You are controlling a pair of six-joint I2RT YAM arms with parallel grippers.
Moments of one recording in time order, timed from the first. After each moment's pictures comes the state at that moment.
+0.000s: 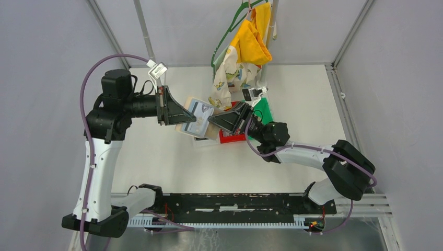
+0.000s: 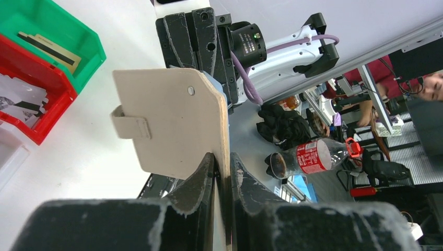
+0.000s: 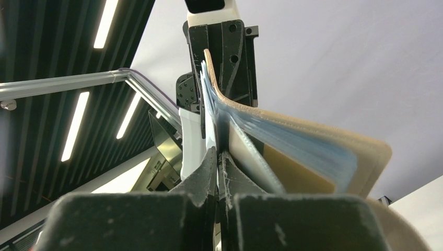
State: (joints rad) left arm -0.18 1.08 1.55 -0.92 1.15 -0.35; right arm 0.89 1.48 0.75 1.44 -0.33 1.41
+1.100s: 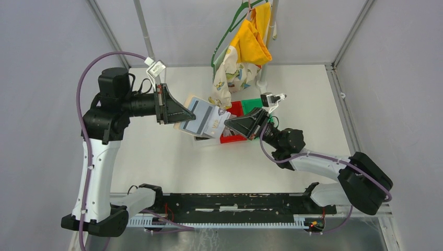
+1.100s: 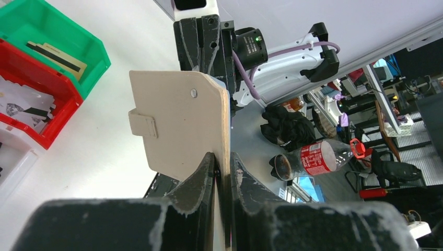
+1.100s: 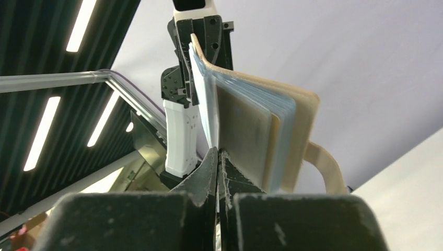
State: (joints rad) left arm -0.18 1.09 1.60 -0.94 1.13 -0.35; right arm 0.82 1.33 0.55 1.45 -0.34 1.37
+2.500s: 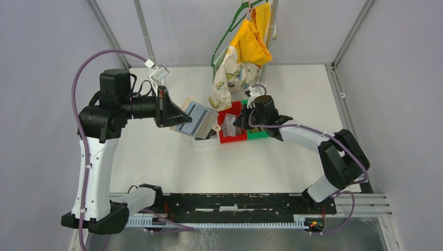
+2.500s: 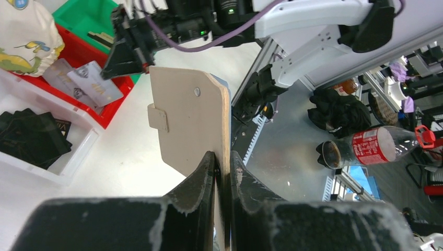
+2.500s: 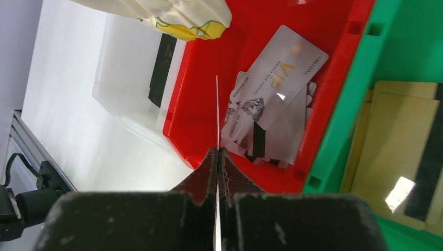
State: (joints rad) left arm -0.18 1.12 1.69 -1.17 0.98 -0.05; right arm 0.57 1.55 0.89 0.10 -0.26 0.49
